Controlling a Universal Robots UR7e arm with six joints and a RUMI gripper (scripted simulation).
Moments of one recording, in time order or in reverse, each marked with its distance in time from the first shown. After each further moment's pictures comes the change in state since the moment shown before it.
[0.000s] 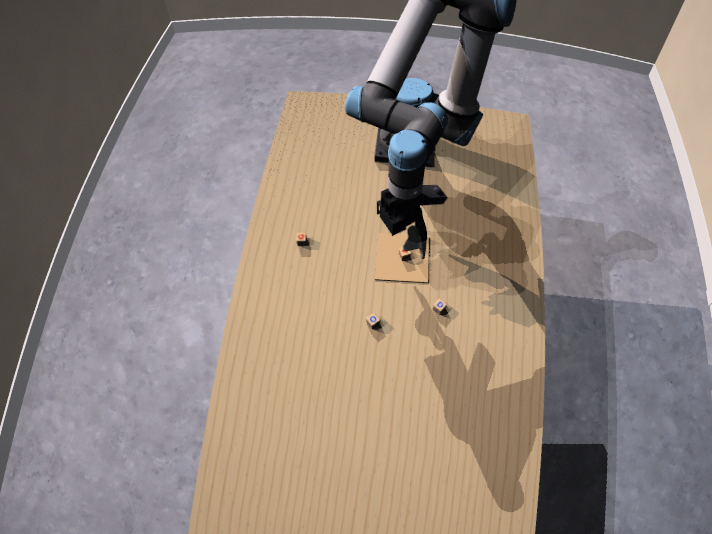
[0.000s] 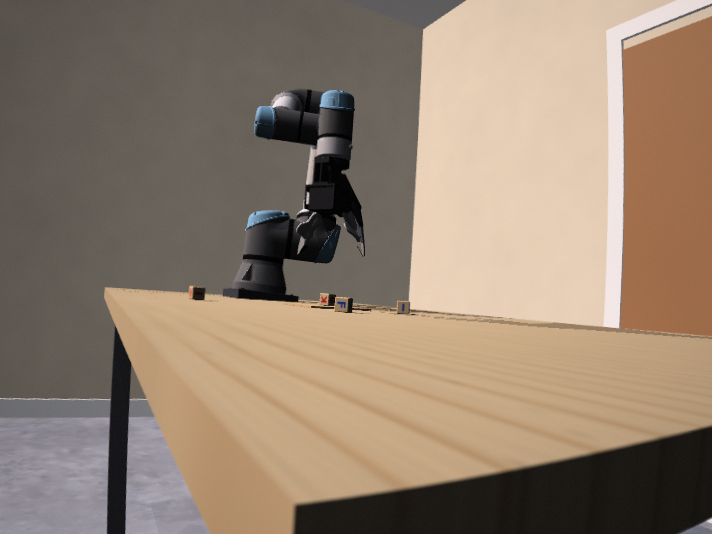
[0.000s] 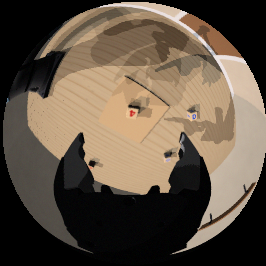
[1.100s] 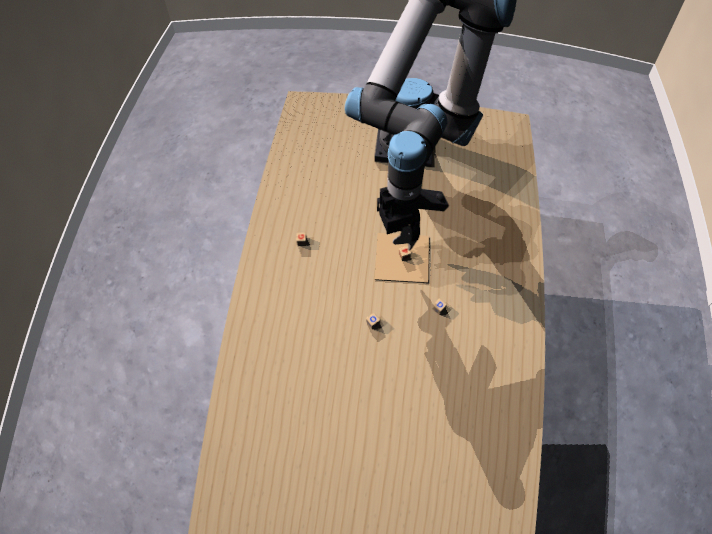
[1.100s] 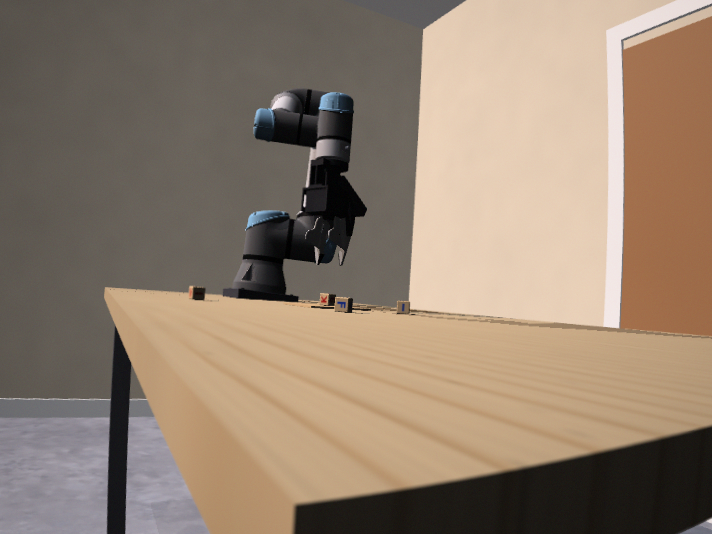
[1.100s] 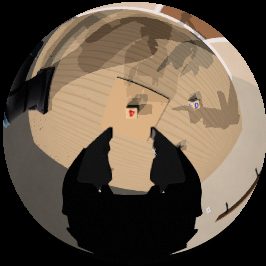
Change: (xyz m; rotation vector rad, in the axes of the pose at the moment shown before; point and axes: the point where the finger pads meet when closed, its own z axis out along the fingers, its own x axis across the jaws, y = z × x) arm 0.001 0.002 0.005 -0.005 -0.001 0.190
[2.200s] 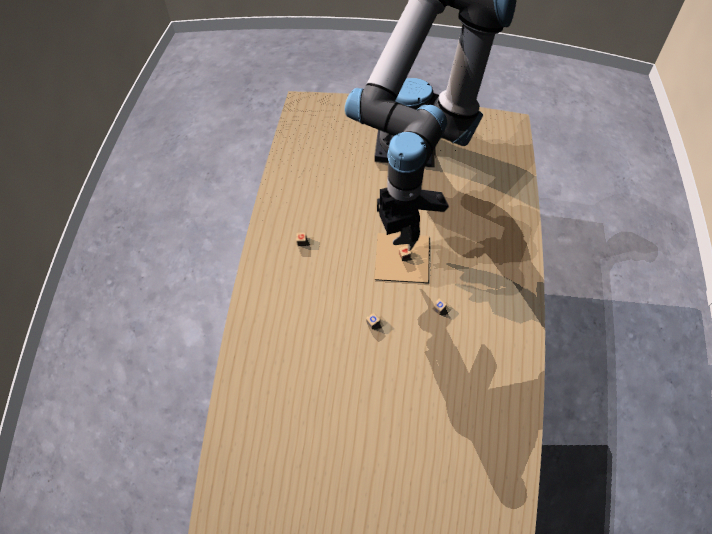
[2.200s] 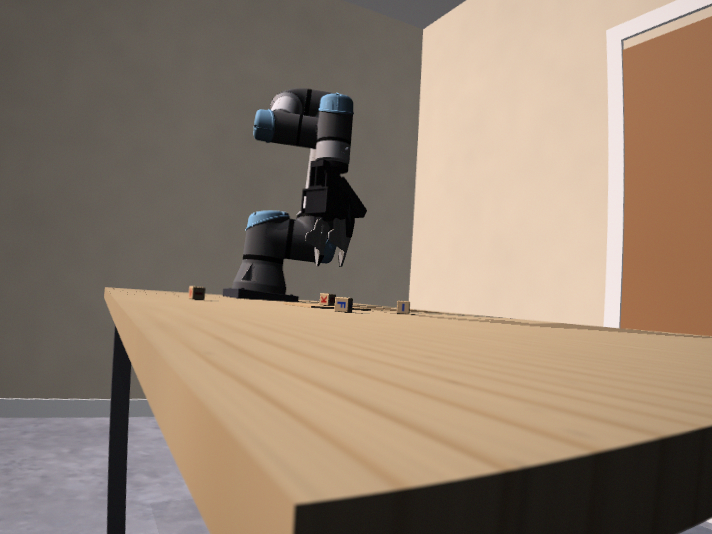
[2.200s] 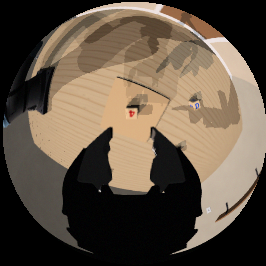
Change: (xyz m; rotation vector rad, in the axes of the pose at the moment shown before) arm 0.000 0.000 0.003 0.000 -0.001 0.001
